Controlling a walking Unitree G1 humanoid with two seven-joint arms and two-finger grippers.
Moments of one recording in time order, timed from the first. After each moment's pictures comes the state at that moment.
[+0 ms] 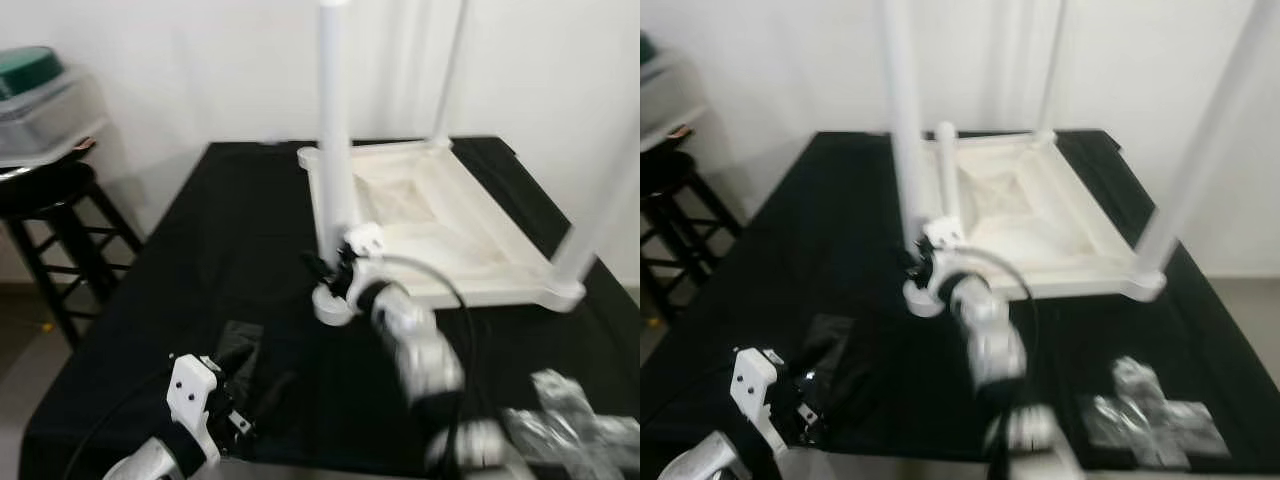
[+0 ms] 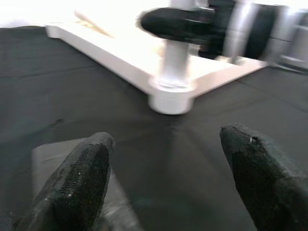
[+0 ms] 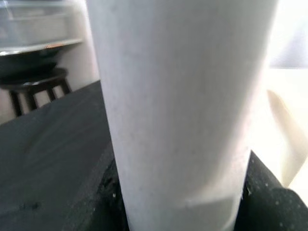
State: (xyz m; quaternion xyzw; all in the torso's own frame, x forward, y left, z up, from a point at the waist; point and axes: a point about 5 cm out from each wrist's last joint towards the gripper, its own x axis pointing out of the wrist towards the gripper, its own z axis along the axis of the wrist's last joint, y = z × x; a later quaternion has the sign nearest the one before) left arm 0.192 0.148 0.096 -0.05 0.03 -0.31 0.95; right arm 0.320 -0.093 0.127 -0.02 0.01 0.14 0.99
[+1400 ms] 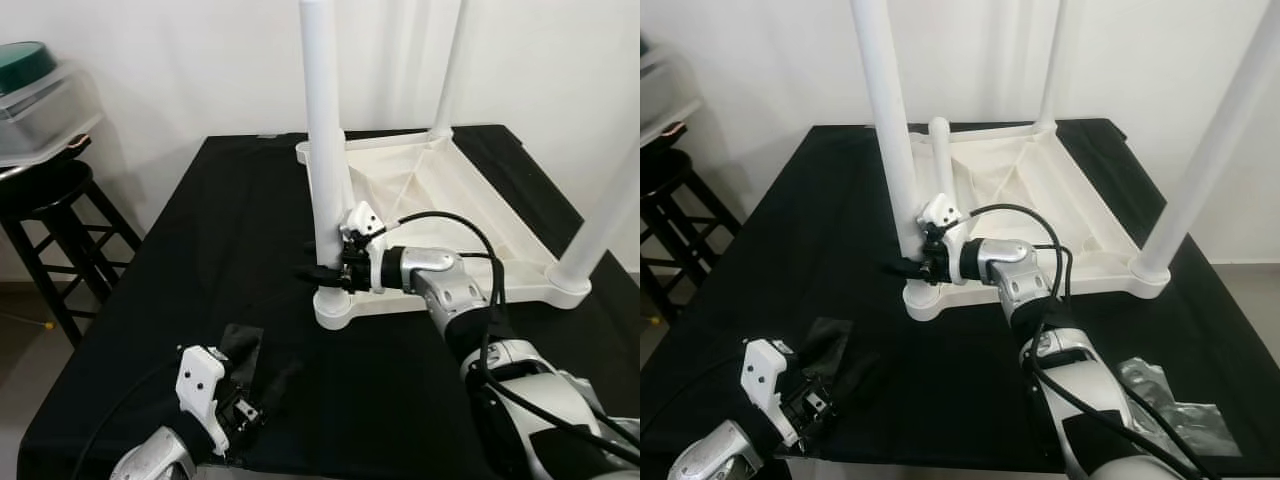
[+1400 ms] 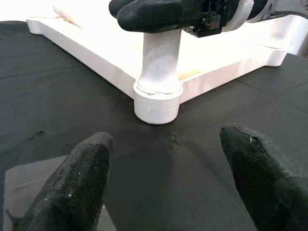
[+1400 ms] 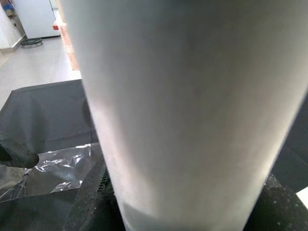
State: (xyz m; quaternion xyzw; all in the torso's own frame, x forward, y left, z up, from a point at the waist) left arm 0.202 0.146 0.099 -0.05 0.03 -0.31 0.95; right arm 0.372 -0.089 0.175 -0.09 0.05 0.56 0.82
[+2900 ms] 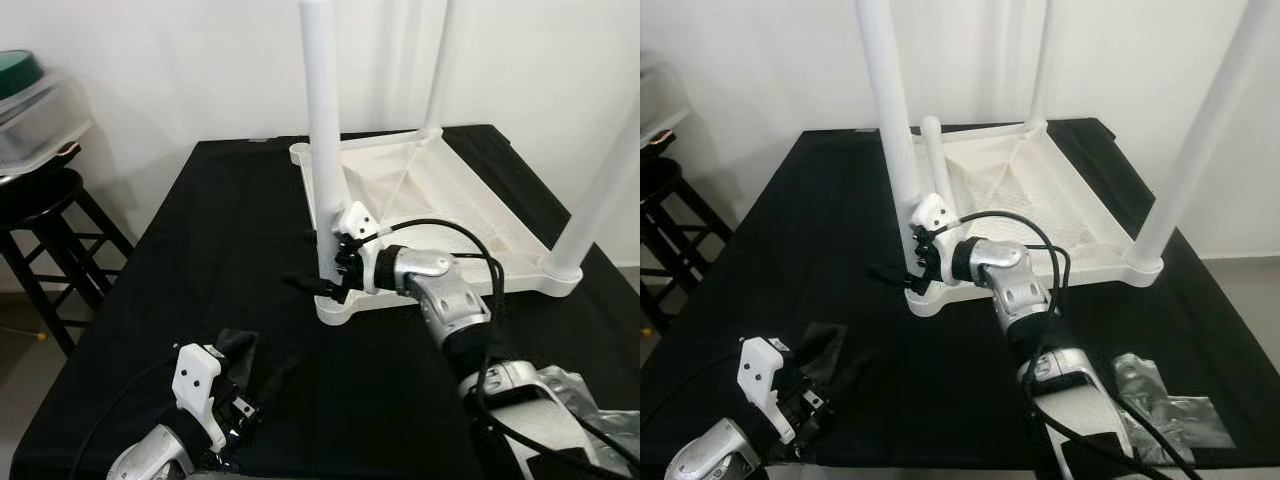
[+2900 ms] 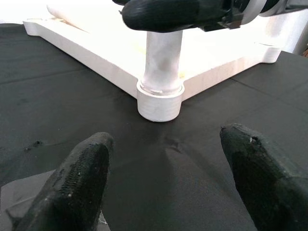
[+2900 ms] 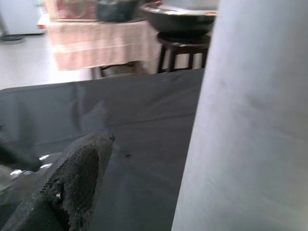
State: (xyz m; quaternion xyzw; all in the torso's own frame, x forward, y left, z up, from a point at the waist) left arm 0.207 0.149 0.100 -0.05 0.03 -0.31 0.95; right arm 0.365 -0.080 0.184 -0.12 0.04 0.56 0.82
